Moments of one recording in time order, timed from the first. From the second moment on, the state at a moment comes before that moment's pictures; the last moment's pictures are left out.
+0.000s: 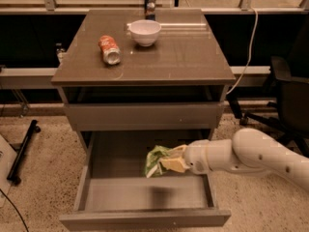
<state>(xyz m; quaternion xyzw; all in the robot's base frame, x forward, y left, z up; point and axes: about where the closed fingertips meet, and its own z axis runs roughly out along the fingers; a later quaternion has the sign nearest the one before) 0.487 -0.052 0.654 -0.41 0.77 0.34 0.36</state>
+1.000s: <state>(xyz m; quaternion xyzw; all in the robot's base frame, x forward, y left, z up) 0.498 -0.016 0.518 -0.37 0.82 0.35 0.27</state>
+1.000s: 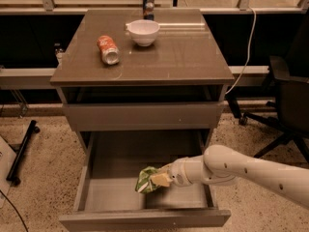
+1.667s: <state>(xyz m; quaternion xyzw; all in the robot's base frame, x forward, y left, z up) 0.486 -0.011 0.466 -0.33 0.84 0.36 0.25</state>
